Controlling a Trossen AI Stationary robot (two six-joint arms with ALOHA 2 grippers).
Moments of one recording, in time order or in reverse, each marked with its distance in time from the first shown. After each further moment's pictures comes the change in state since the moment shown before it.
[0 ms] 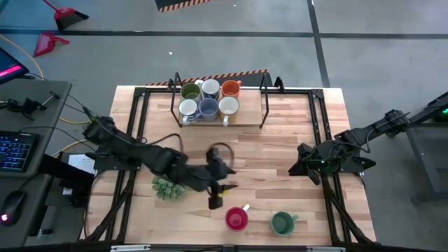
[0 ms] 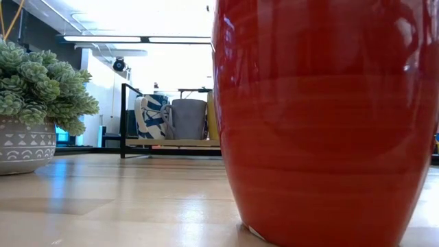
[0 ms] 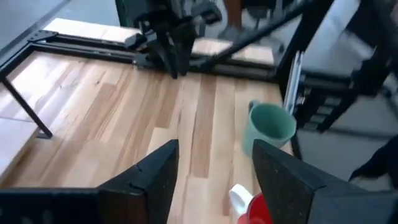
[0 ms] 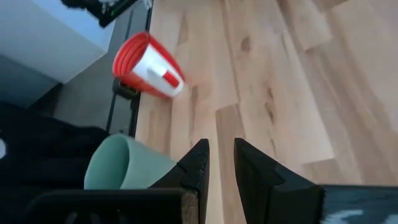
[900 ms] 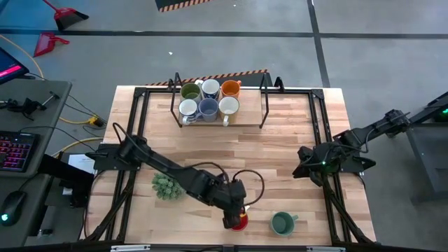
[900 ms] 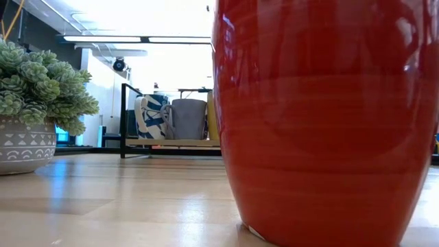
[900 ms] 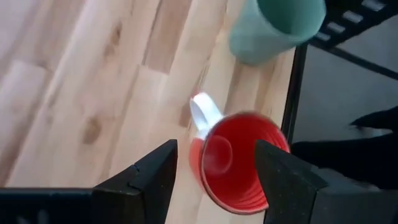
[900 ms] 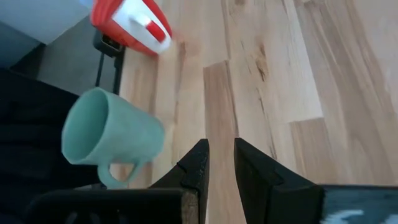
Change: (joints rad) left arm -0.009 0.428 0.400 -0.429 0.269 -0.359; right arm 0.000 0.001 0.000 -0.131 -0.078 -0.050
